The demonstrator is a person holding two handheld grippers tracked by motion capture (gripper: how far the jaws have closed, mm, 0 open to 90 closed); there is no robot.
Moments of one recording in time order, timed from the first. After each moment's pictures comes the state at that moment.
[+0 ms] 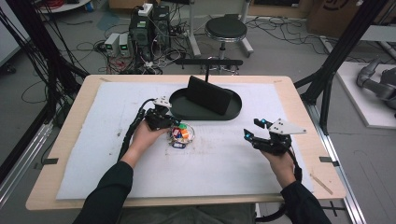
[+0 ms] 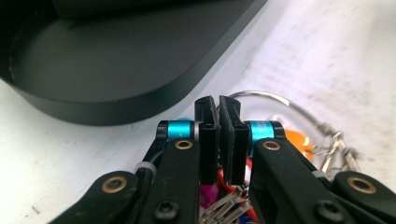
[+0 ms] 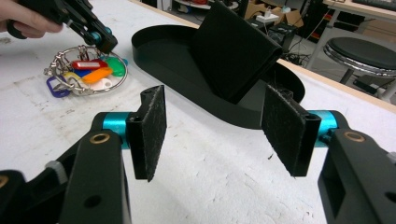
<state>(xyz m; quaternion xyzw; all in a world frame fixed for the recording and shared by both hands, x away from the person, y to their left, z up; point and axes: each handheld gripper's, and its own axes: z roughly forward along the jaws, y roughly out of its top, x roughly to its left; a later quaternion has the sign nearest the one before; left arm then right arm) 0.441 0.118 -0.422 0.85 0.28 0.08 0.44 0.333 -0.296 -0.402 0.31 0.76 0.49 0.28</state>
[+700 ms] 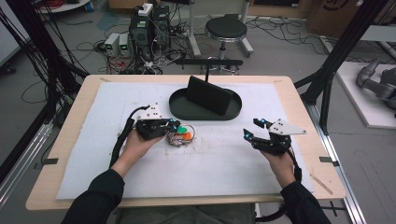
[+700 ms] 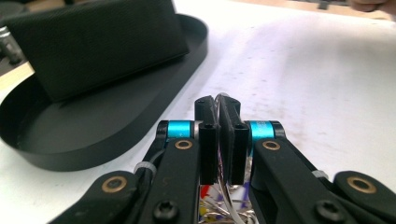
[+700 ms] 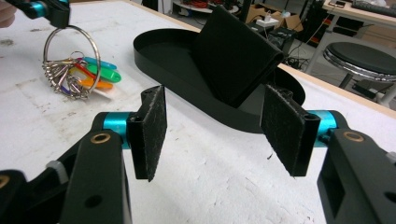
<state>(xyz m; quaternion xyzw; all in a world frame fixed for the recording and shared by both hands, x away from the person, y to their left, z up) 0.385 0.131 -0.402 0.83 0.17 0.14 0.52 0.331 -0.294 -0.401 0.30 0.76 0.50 0.28</state>
